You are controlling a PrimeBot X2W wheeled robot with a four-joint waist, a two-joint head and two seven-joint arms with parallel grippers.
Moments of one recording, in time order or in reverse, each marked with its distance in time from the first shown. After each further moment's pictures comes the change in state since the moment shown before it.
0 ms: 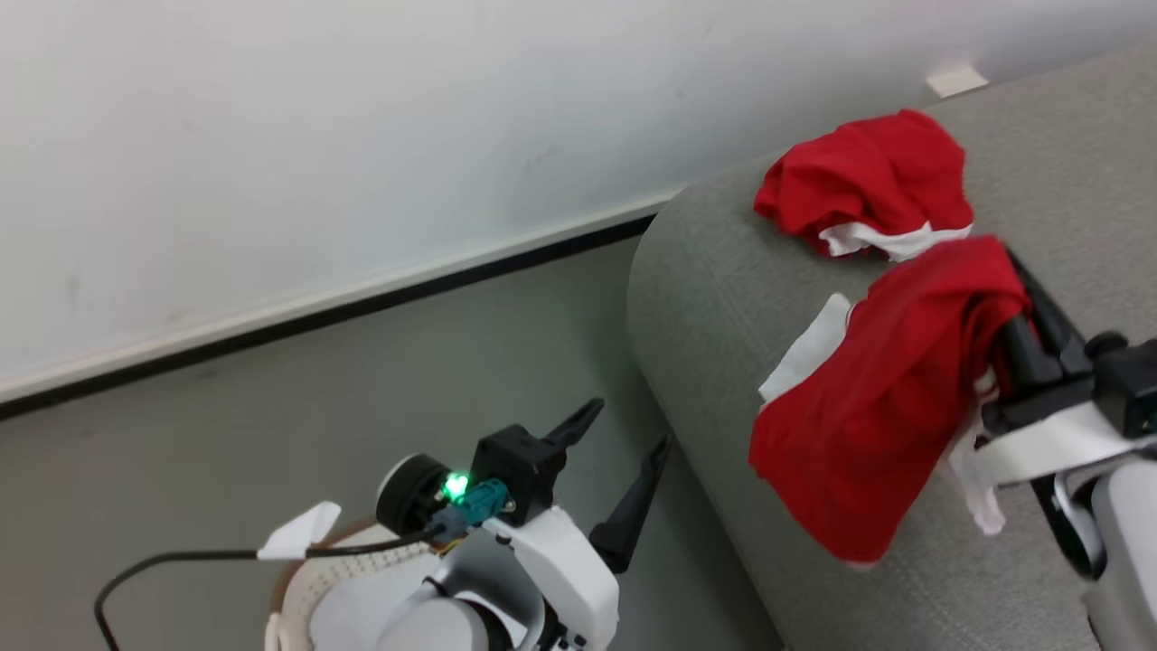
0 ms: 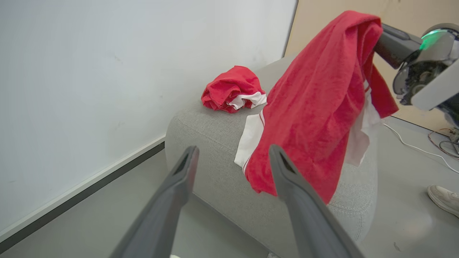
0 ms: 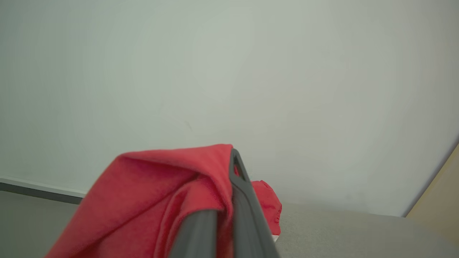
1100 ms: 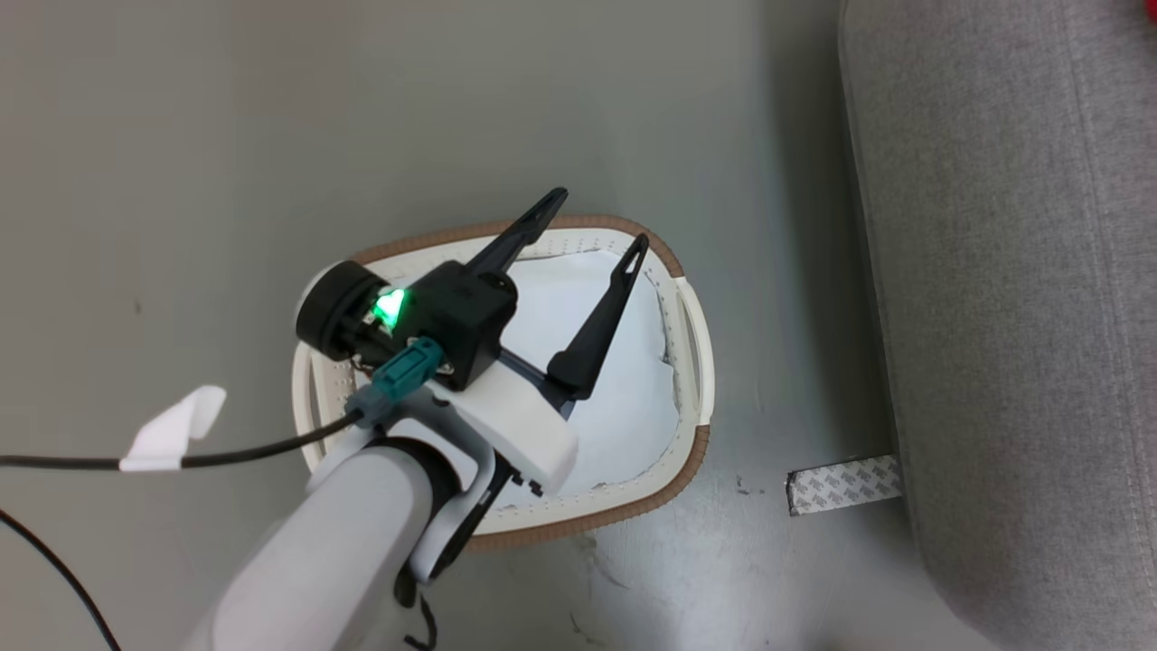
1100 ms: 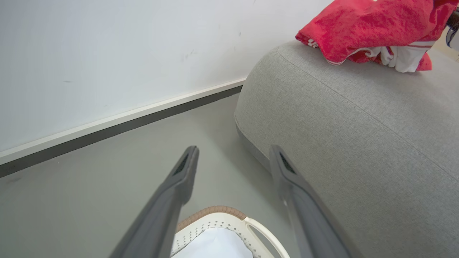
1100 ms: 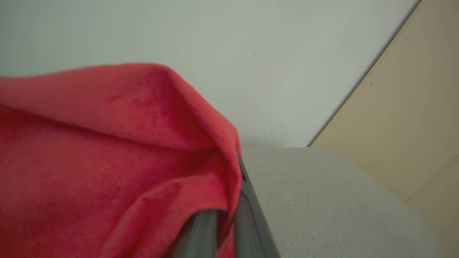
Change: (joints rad) left arm -0.277 0.071 0.065 -0.066 0.049 -0.047 -0.026; right arm -0.528 -0.080 -0.815 0.309 -0.383 0.000 0.035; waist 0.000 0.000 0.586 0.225
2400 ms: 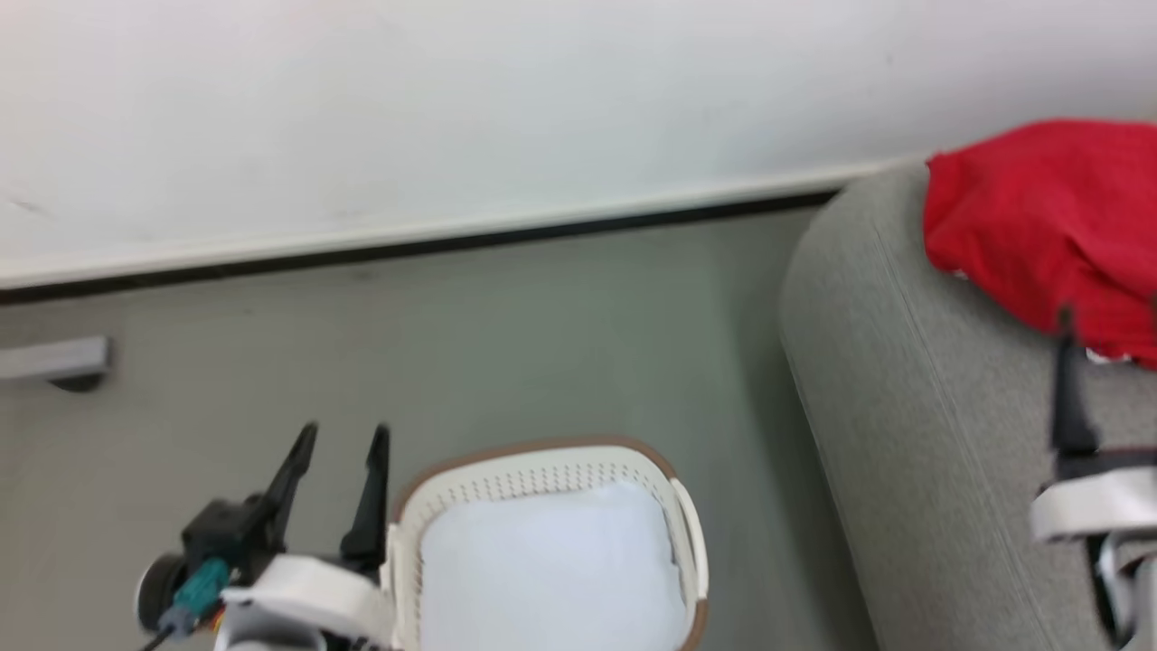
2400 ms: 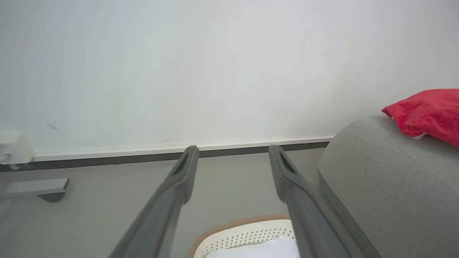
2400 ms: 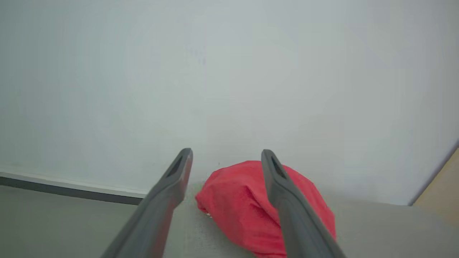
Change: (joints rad) left arm 0.419 0.057 0.220 0.251 -0.160 0.142 -0.373; right arm 0.634 0.258 0.399 -0.398 0.076 0.000 -0.036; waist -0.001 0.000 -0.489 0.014
